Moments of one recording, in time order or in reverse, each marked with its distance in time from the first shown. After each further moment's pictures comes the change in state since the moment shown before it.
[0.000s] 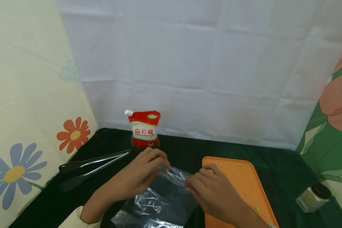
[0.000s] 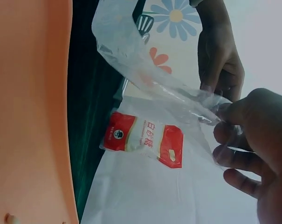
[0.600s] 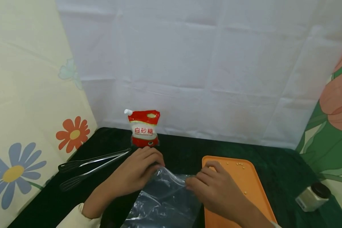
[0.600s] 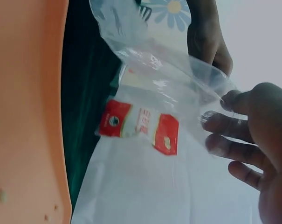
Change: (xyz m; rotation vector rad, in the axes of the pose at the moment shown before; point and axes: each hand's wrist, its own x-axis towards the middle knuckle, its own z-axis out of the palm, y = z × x) left_hand -0.003 -0.018 0.006 0.024 0.076 -0.024; right_hand 0.001 0.006 -0.005 -0.009 0.107 -0.073
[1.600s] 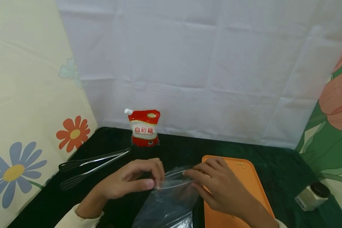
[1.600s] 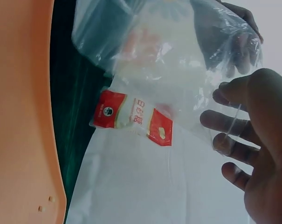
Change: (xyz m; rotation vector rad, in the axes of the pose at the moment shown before) left_hand -0.004 0.020 -0.021 -1.113 -0.232 0.242; right_hand -0.005 0.011 -0.008 0.105 -0.138 0.124
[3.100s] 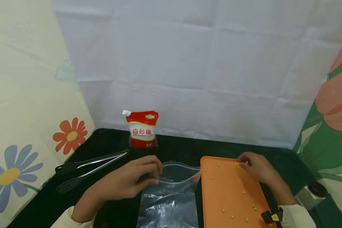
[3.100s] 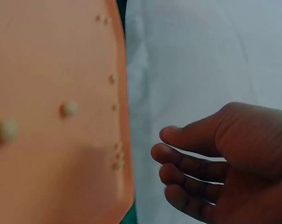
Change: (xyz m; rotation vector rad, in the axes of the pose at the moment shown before) left_hand -0.004 -0.008 -0.010 0.747 0.029 -0.250; right_hand -0.087 0.140 -0.006 0.179 -0.304 0.767
